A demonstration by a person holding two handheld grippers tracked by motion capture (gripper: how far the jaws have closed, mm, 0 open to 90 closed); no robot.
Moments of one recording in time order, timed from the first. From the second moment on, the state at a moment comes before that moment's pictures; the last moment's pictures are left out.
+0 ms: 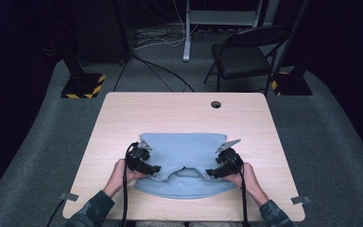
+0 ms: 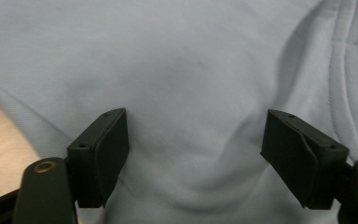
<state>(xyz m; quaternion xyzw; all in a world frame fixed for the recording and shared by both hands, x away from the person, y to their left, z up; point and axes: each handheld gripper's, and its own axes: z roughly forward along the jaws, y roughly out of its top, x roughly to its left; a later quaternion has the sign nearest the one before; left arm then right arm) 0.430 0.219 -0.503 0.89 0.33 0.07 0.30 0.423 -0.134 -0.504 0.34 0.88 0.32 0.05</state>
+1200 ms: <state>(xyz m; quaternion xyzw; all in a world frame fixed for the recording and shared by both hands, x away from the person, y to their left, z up) 0.408 0.214 -0.507 0.92 0.26 0.07 0.28 0.406 -0.140 -0.511 0.26 0.91 0.31 0.04</state>
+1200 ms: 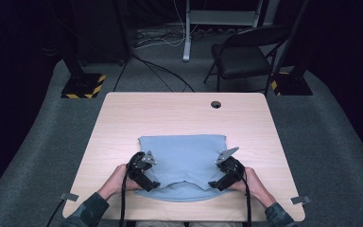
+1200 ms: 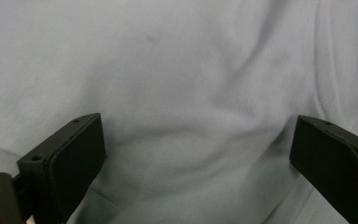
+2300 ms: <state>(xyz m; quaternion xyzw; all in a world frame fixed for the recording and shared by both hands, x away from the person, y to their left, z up) 0.359 0.196 -0.508 0.91 0.22 0.07 0.33 0.367 -0.127 -0.512 0.22 0.91 0.36 0.07</state>
